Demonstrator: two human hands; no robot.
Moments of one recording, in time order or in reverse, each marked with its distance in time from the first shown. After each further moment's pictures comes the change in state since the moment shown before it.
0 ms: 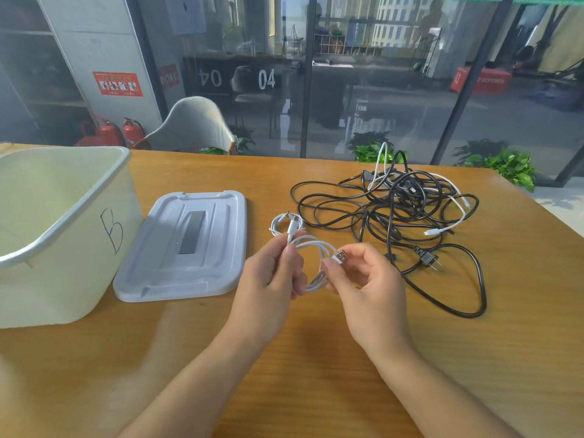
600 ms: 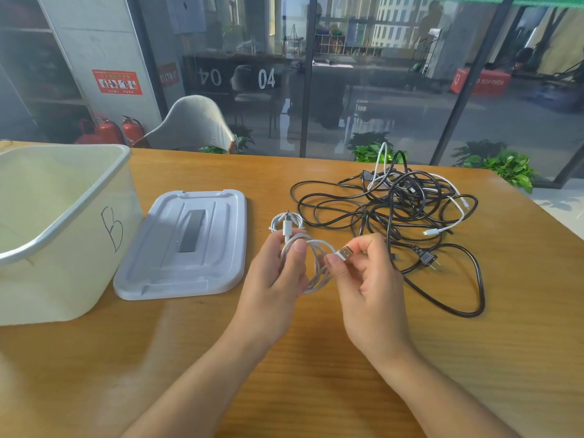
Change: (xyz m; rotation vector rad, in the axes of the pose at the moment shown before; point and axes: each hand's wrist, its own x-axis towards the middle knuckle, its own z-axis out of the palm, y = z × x) left_hand -0.002 0.009 0.005 -0.055 0.024 0.006; right_hand -0.003 -0.009 -0.002 -0.136 -0.036 -0.202
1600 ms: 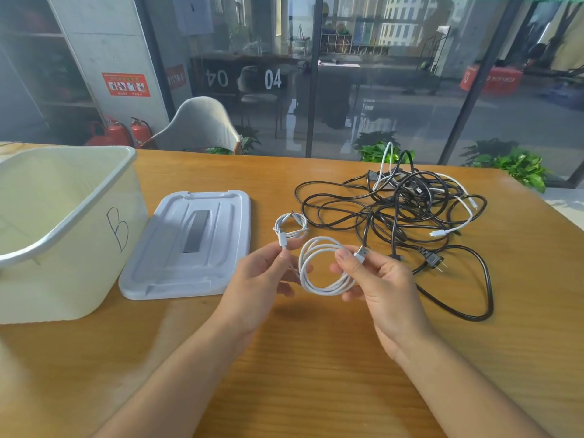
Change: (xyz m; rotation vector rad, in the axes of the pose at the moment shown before) left_hand 0.009 -0.013 -0.027 -0.007 -0.120 -0.232; right_hand 0.014 -0.003 -0.013 0.517 -0.069 0.537
